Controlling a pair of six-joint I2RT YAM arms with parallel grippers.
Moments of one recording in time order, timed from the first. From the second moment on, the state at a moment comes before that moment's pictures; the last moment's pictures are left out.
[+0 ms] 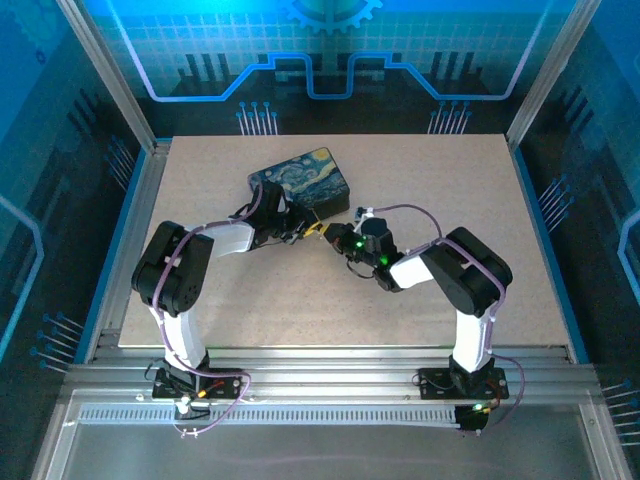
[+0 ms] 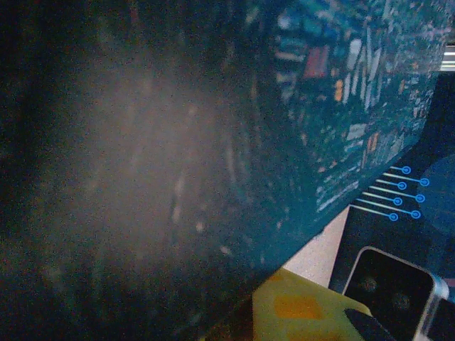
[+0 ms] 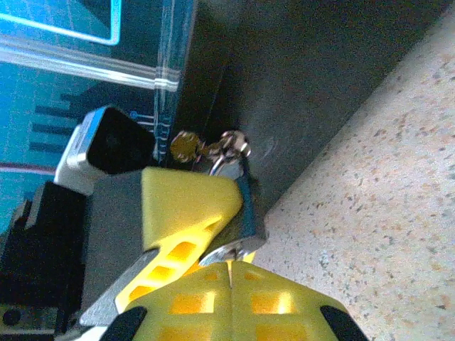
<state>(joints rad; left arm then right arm) -0.35 1.86 1.02 0.13 0.52 -1.14 0.59 1.91 0.73 0.89 -0.22 1.24</state>
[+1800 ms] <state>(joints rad) -0.10 1.70 1.35 -0.61 0.18 -0.76 0.58 2.04 1.19 0.02 -0.33 0.38</state>
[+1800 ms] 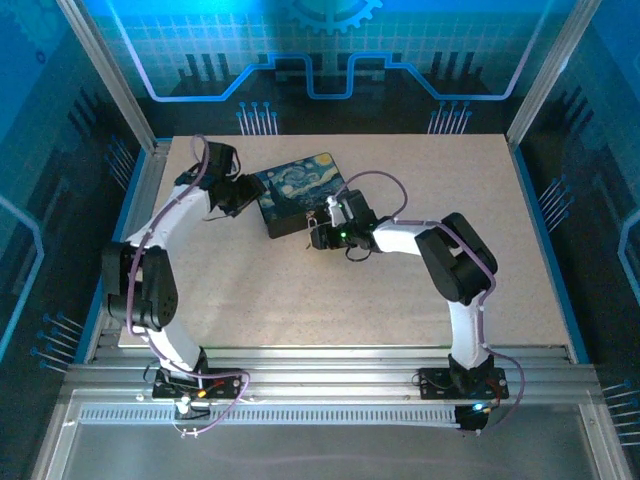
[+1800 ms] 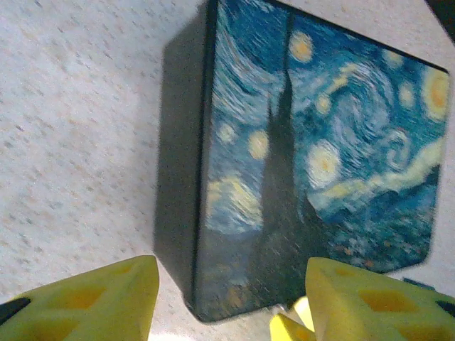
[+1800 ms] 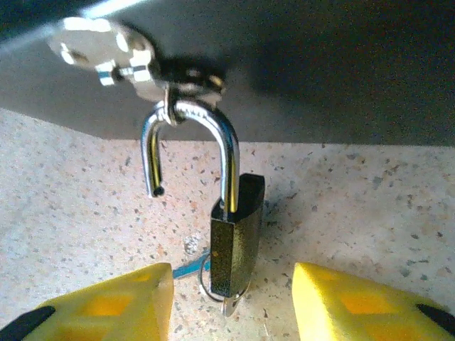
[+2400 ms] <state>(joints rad) -0.10 1.96 1.60 -0.45 0.02 -0.46 0.51 1.97 0.90 0.41 -0.32 0.87</state>
